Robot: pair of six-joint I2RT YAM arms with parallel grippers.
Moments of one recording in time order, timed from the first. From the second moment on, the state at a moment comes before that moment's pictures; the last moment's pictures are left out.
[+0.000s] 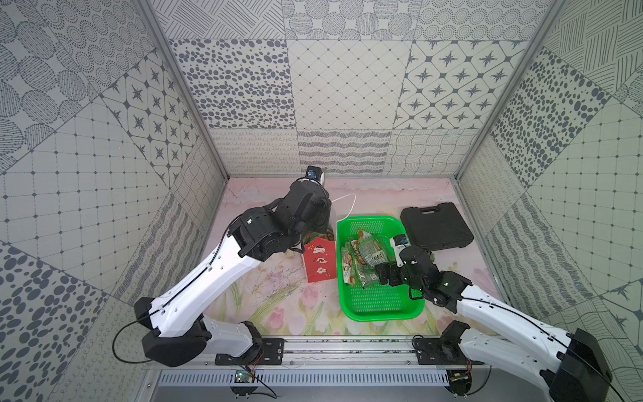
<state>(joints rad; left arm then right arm) -0.84 1.38 1.78 -1.08 -0.49 -0.35 0.73 0.96 0.56 -0.38 0.16 0.44</state>
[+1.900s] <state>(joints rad) -0.71 1.03 1.44 -1.20 -0.06 -0.39 0.86 1.29 0.73 -0.41 0.53 0.31</state>
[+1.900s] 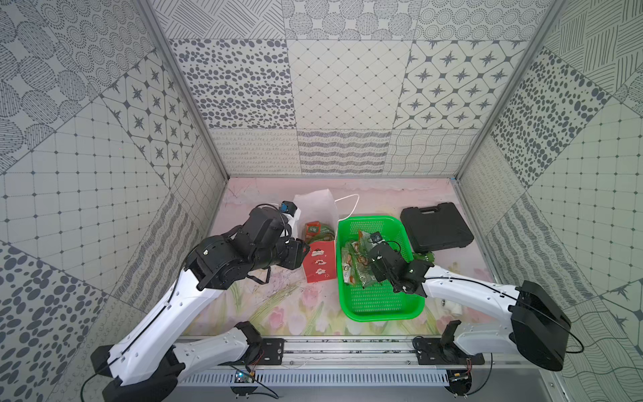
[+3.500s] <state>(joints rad) -0.71 0.81 1.18 -1.10 -0.18 -0.39 0.60 0.95 1.01 -0.59 0.26 0.37</state>
